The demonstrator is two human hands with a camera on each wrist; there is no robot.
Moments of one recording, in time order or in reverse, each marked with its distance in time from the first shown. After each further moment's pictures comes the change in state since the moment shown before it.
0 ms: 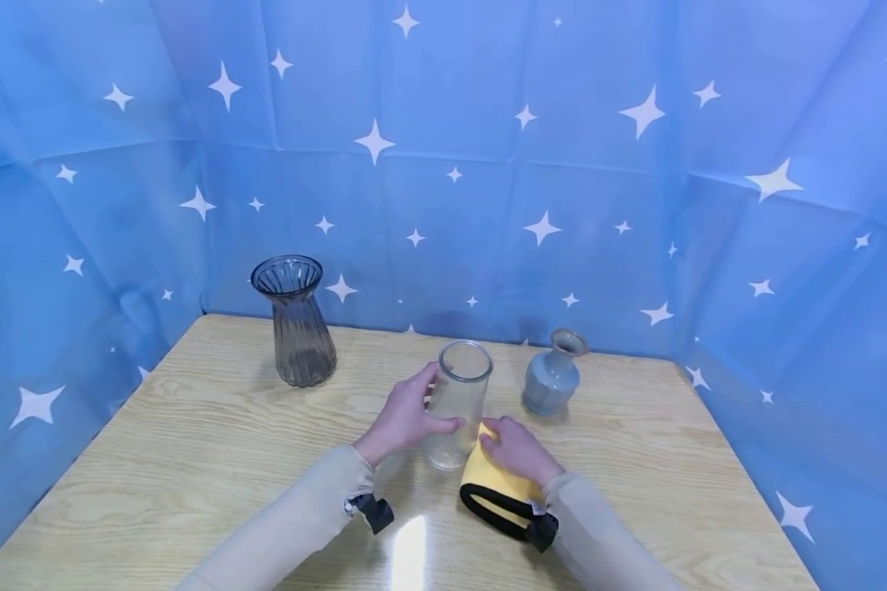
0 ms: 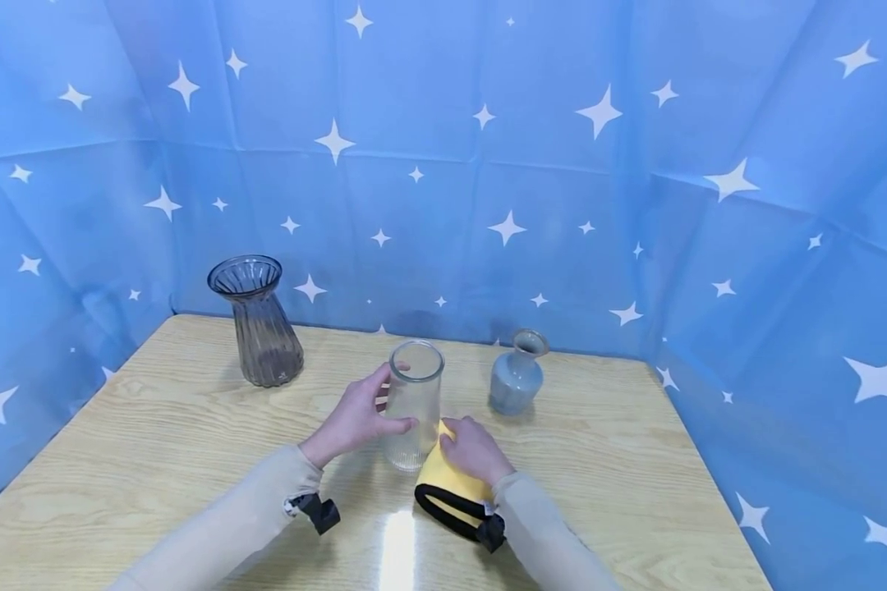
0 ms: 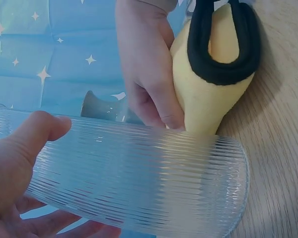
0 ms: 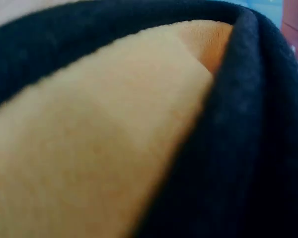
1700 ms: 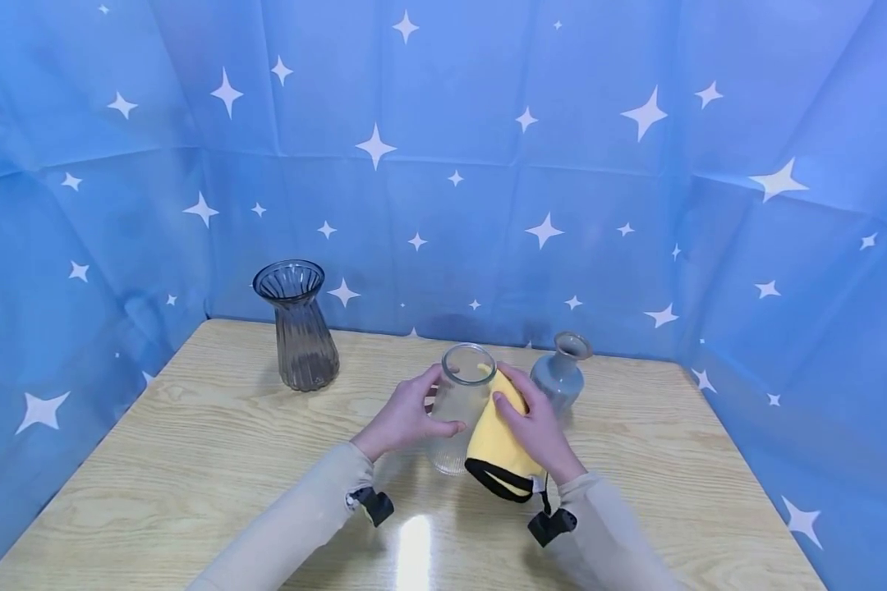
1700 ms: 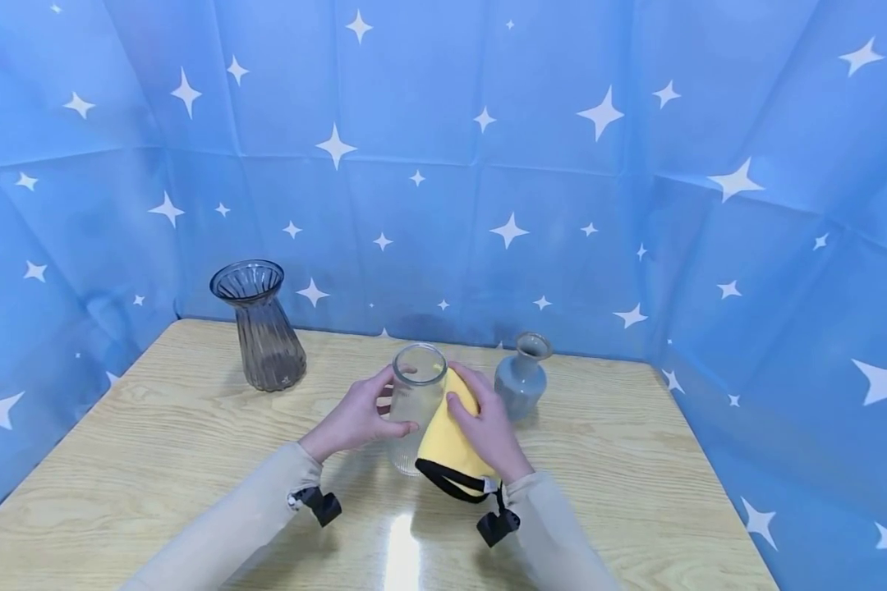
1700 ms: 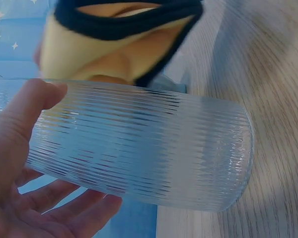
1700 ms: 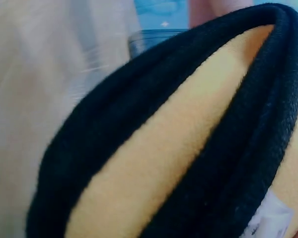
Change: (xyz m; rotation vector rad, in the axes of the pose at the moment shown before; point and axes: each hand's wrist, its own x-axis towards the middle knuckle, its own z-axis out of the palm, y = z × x) left_hand 0.009 -0.013 -0.004 -0.051 -0.101 0.068; right_hand -0.002 -0.019 -0.032 0.494 0.391 -0.166
